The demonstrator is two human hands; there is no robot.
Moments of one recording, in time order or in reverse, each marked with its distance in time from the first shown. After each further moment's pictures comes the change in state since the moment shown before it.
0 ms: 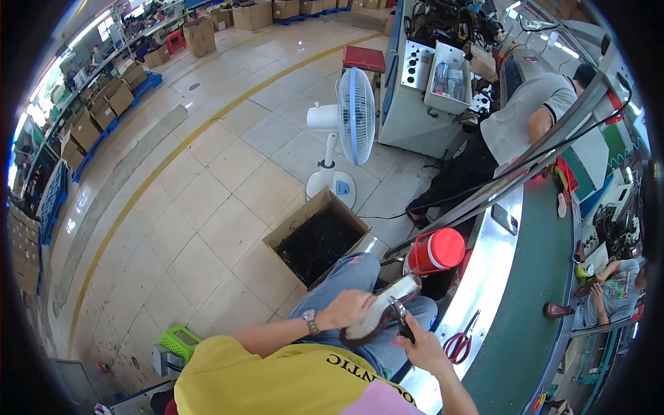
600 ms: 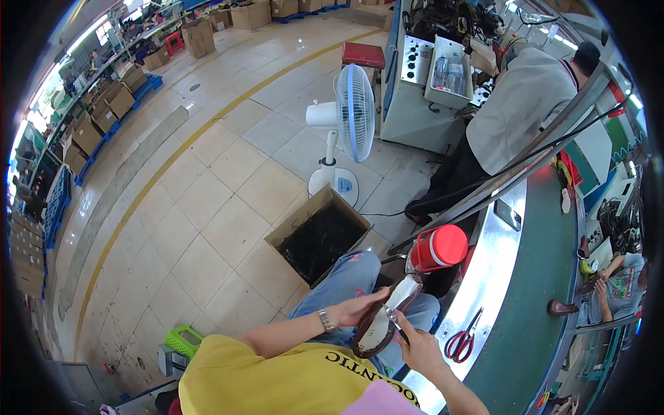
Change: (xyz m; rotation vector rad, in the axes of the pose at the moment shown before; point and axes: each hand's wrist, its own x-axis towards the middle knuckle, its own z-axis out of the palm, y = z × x) left_hand 0.010 -0.027 0.036 -1.600 -0.493 -0.993; right_hand 0.001 -0.002 0.007 -0.242 0.040 -0.158
